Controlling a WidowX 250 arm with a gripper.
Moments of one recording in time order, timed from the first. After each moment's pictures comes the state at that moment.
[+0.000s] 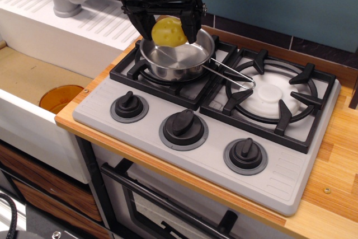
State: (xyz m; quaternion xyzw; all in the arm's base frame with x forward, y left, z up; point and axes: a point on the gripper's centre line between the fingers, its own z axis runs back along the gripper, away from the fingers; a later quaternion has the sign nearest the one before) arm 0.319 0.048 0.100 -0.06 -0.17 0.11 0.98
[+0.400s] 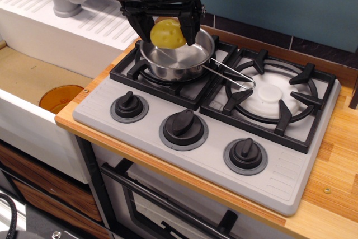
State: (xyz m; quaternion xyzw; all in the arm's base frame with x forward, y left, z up) arm 0.321 0.048 0.101 -0.05 -0.18 0.11 0.98
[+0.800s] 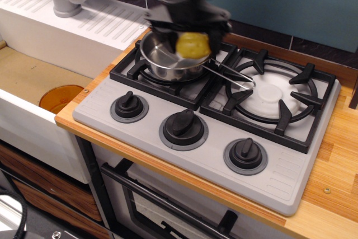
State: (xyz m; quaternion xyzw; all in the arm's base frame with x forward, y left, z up) arm 0.356 0.022 0.063 -0.03 -0.22 0.13 0.97
